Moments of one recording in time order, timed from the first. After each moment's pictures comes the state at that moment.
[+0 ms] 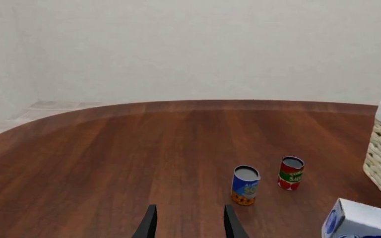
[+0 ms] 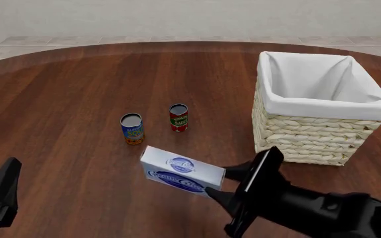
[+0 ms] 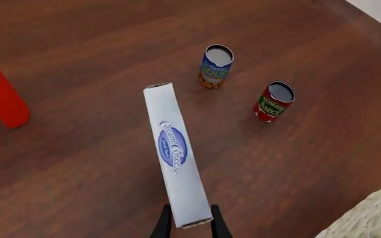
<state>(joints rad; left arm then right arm) 0.00 0.01 0.00 -0.01 -0.01 0.86 1.24 -0.35 -0.32 -0.18</state>
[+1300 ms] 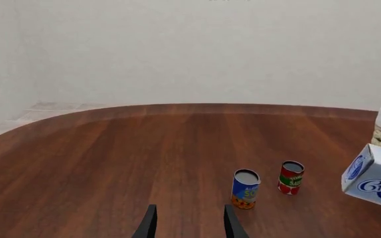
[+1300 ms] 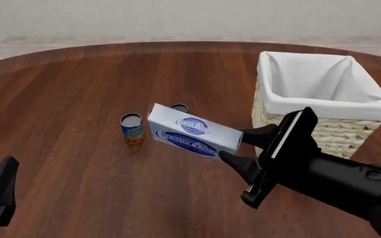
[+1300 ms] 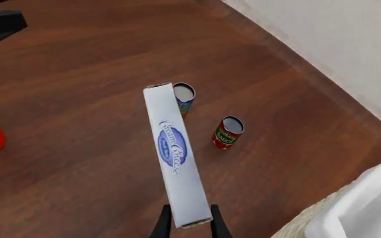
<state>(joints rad) 0.01 0.00 -0.01 -0.02 -0.03 0.78 1.02 -0.48 -0.09 -0.29</state>
